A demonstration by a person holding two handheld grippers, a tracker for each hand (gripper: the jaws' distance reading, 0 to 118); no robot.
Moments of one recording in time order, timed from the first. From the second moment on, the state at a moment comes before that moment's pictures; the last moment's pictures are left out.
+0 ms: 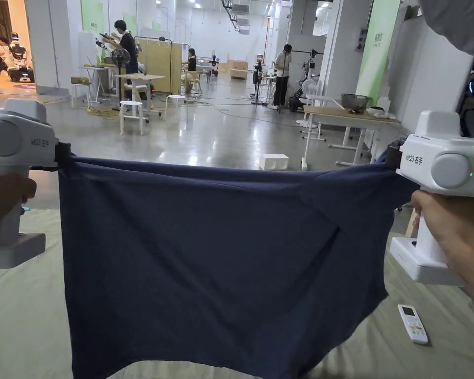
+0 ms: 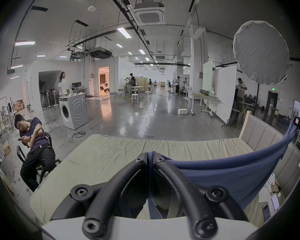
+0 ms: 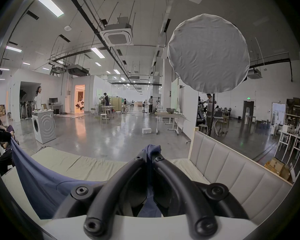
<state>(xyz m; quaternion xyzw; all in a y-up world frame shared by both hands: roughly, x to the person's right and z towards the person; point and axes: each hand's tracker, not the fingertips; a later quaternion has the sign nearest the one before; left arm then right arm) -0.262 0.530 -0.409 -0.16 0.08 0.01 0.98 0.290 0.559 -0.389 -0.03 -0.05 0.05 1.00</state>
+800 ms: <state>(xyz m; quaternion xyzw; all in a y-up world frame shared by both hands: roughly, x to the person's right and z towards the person) -0.247 0.589 -0.552 -0.11 0.15 -0.06 0.98 0.264 0.599 -0.545 0.02 -0.09 0.09 0.99</state>
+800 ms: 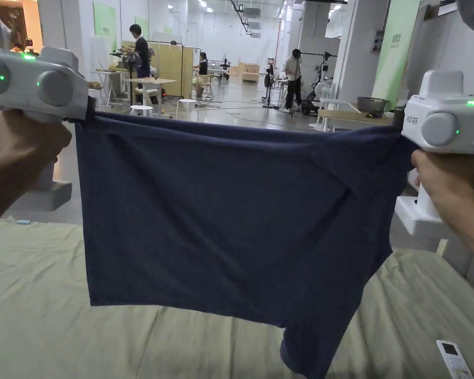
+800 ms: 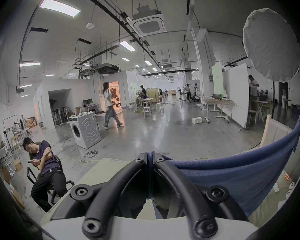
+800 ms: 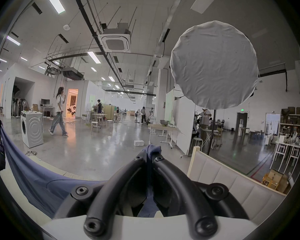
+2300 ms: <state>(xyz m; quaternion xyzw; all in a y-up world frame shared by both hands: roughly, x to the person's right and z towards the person) -0.257 0.302 -0.204 -0.27 0.07 0.02 0.96 0.280 0.321 -0.204 -0.17 -0.01 0.13 0.98</state>
